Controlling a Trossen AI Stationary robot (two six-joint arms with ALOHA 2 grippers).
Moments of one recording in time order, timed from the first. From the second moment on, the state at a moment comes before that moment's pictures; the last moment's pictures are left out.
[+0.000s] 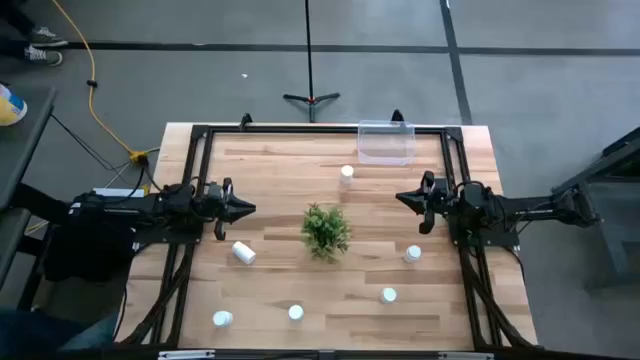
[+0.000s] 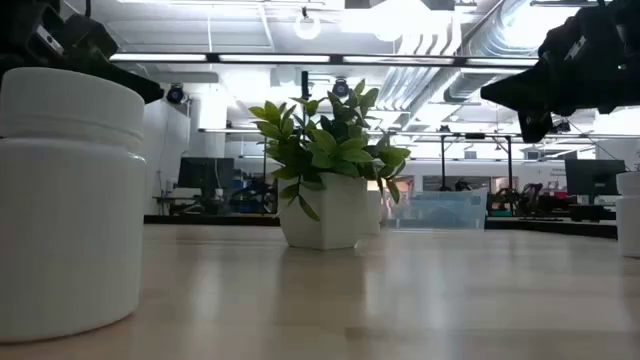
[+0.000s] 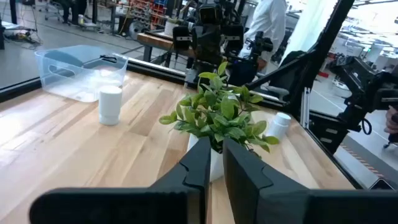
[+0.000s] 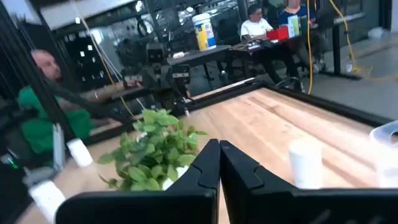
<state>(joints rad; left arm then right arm) -0.01 0.07 0.01 0.02 -0.04 -0.25 -0.02 0.29 0.01 0.30 0.17 0.32</state>
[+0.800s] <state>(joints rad) -0.01 0.07 0.01 0.04 -0.11 -0.38 -0.02 0.29 0.01 0.31 0.37 0.43</state>
